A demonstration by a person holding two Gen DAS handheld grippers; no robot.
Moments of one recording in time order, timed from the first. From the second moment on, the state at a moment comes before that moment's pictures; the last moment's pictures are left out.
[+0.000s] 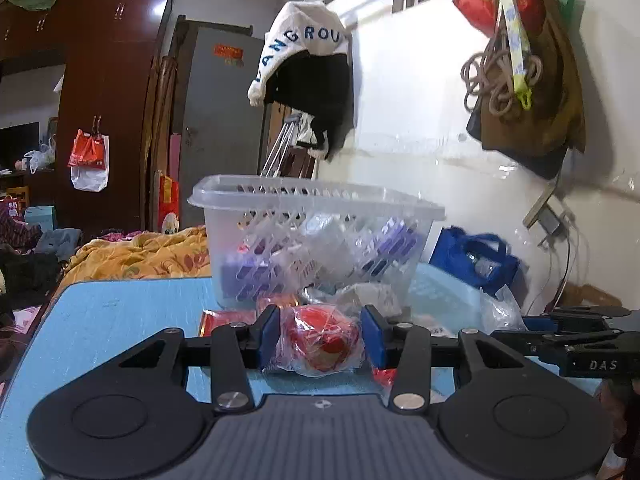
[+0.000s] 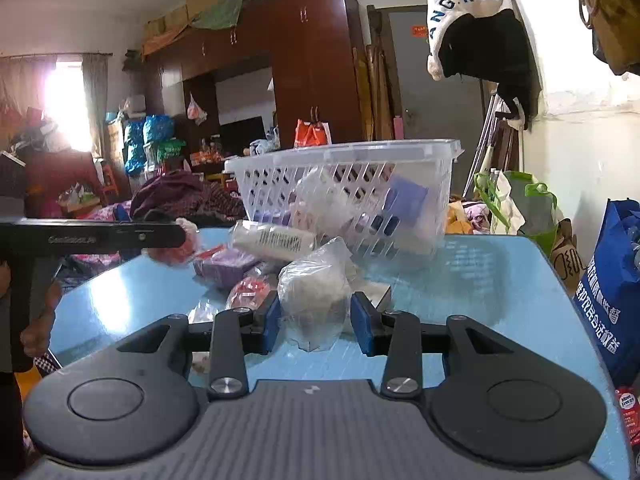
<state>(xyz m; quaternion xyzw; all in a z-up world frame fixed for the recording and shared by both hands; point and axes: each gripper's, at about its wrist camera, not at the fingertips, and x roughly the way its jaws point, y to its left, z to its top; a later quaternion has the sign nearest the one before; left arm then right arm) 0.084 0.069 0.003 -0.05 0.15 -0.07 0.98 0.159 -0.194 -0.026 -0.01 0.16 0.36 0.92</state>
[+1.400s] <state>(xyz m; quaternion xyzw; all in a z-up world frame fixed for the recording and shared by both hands) 0.256 0.083 0.092 -0.07 0.15 0.02 0.99 0.304 -0.106 0.069 -0.09 0.12 0.31 0.94</state>
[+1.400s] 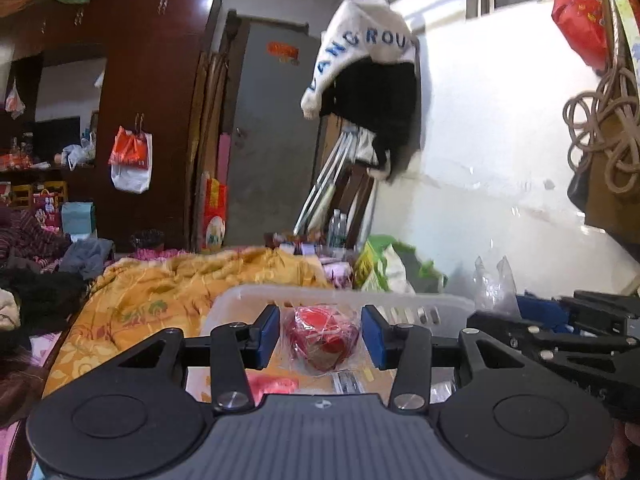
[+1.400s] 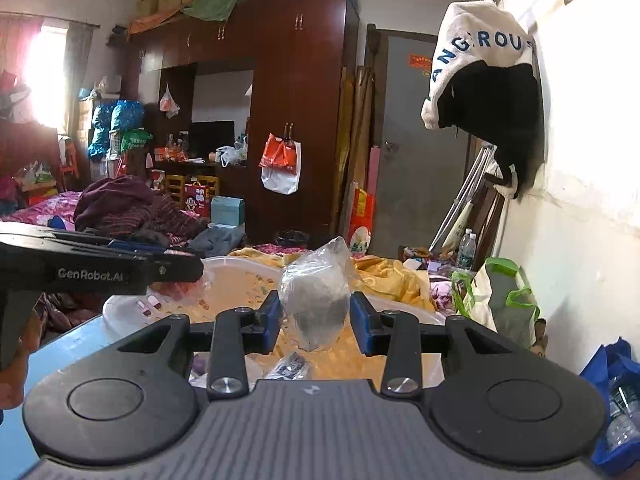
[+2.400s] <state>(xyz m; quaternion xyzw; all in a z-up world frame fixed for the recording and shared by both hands) 0.098 -0.015 -0.038 -0.02 0.24 -0.05 0.97 0.210 -0.161 -0.039 -0.07 0.29 0.31 0.90</state>
